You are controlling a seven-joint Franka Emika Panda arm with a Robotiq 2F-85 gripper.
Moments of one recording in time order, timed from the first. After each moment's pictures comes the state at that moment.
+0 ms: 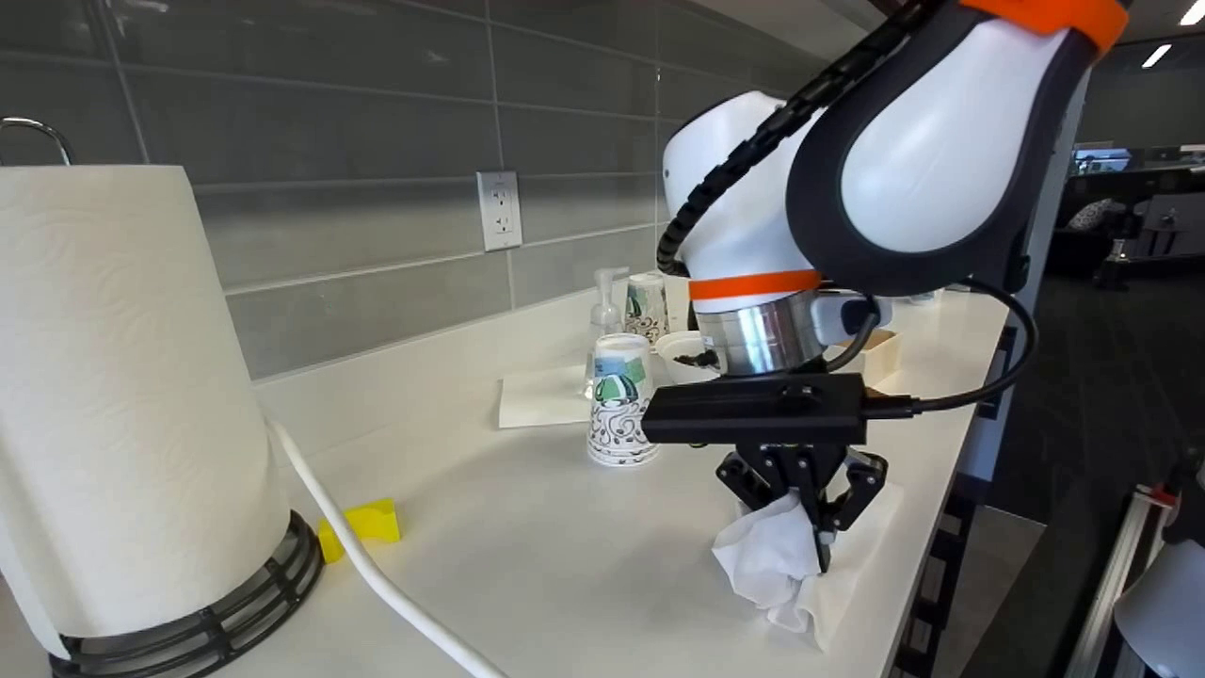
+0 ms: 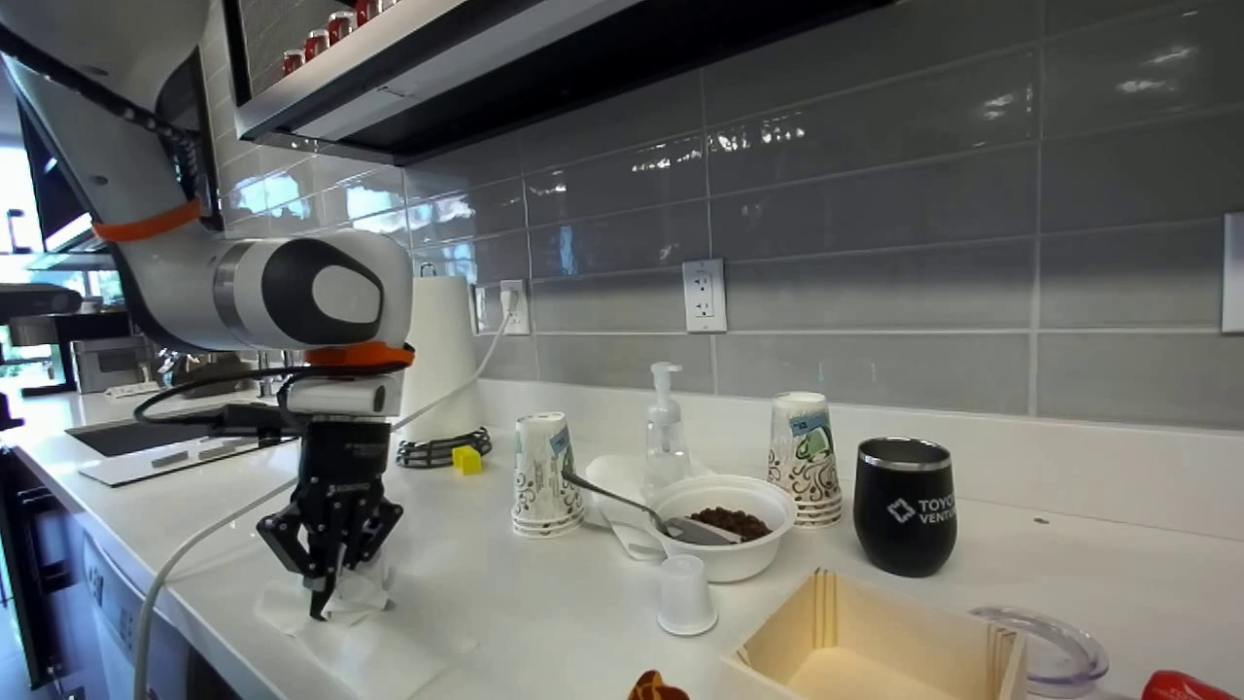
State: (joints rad) arm 0.35 -0.12 0.36 -2.76 0.15 2.36 1.82
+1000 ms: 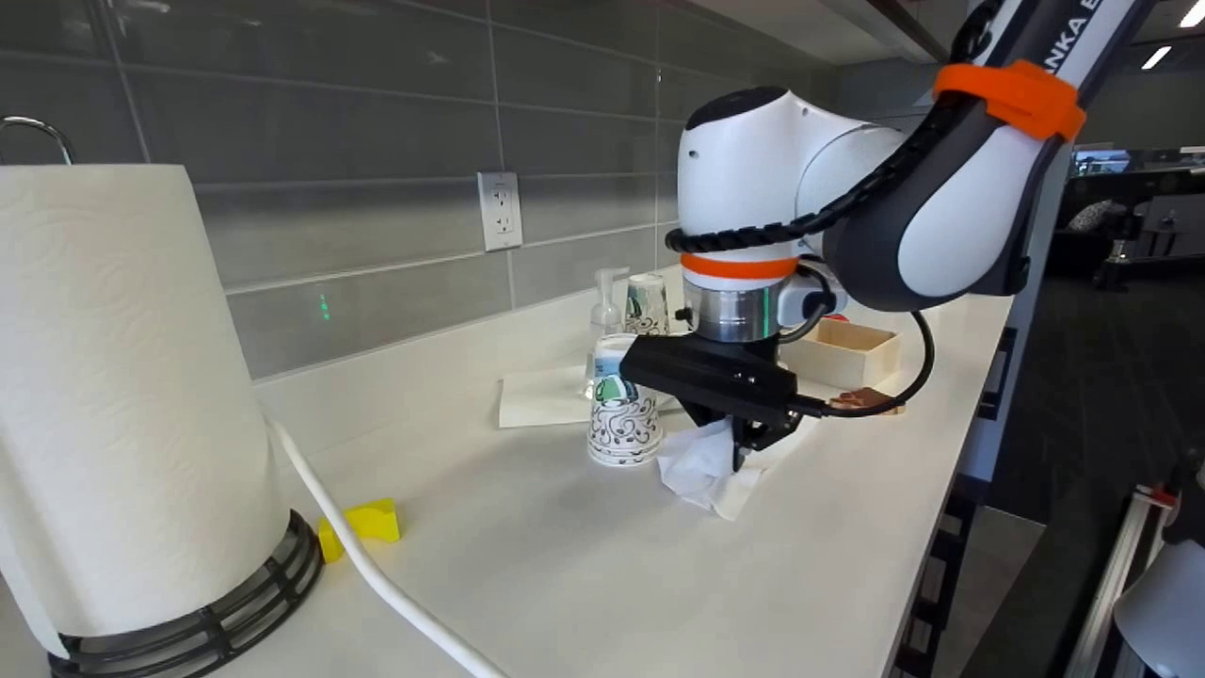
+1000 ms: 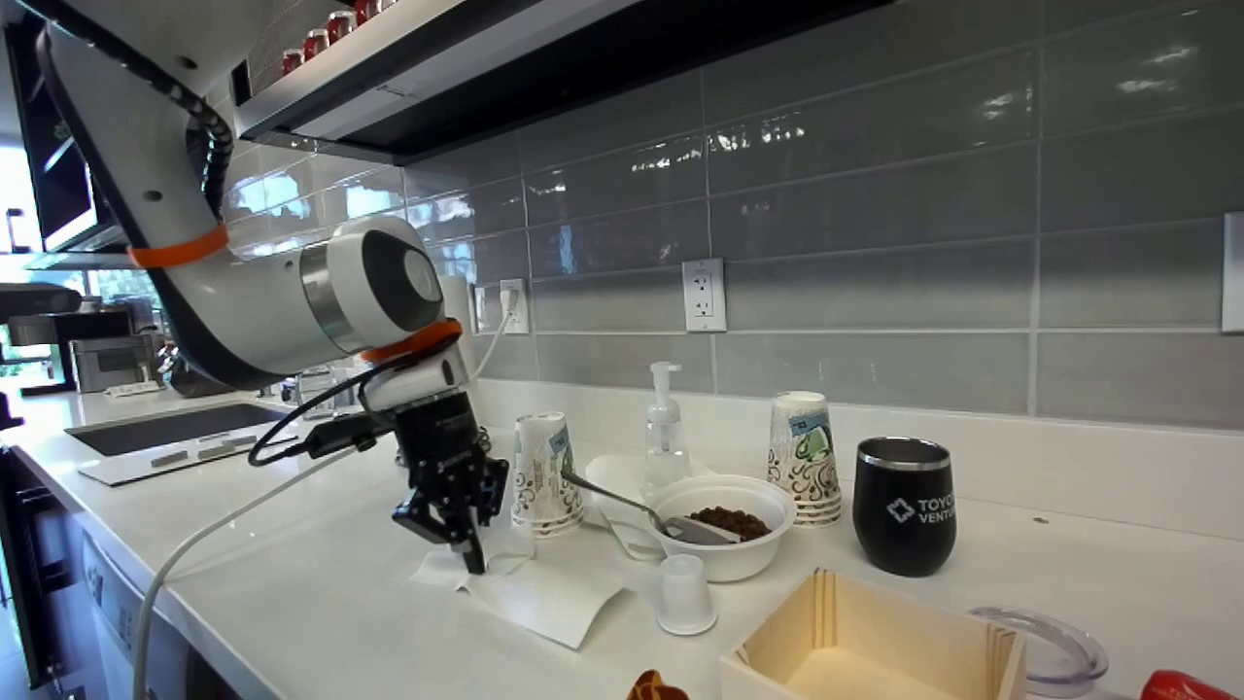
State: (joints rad) arm 0.19 -0.10 0.32 -2.75 -0.47 2.63 2.21
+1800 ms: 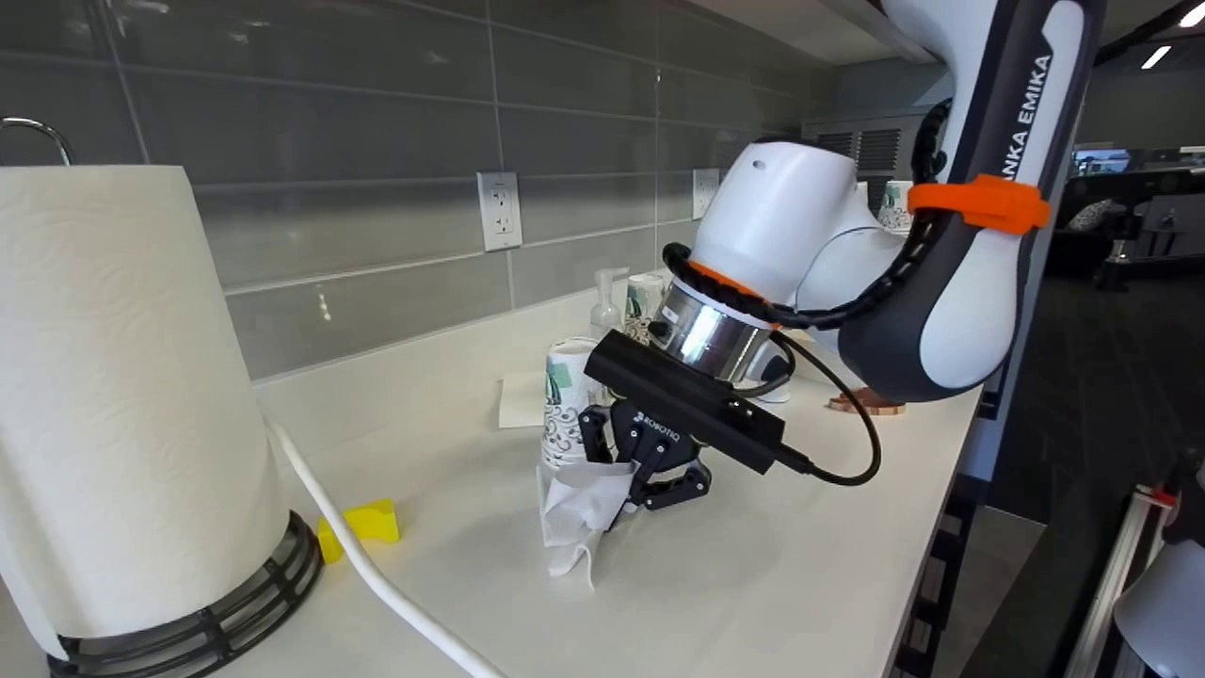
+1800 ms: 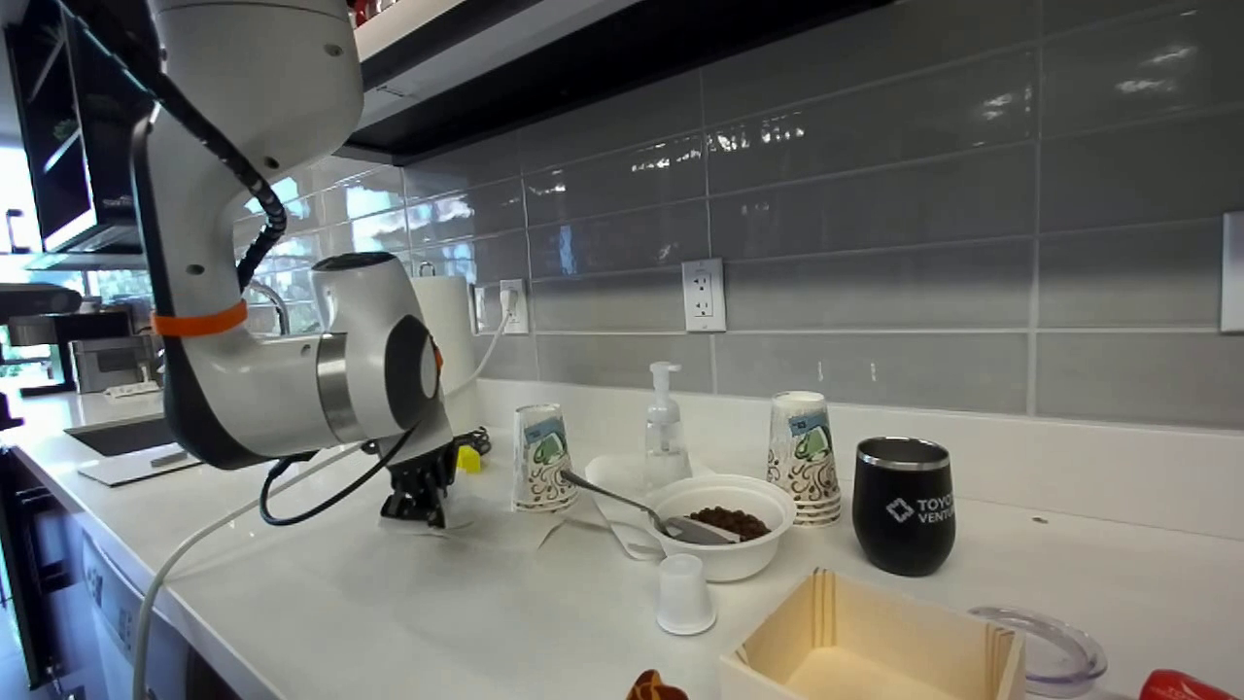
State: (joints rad) arm 0.13 0.16 0.38 -2.74 -0.56 3.36 2.04
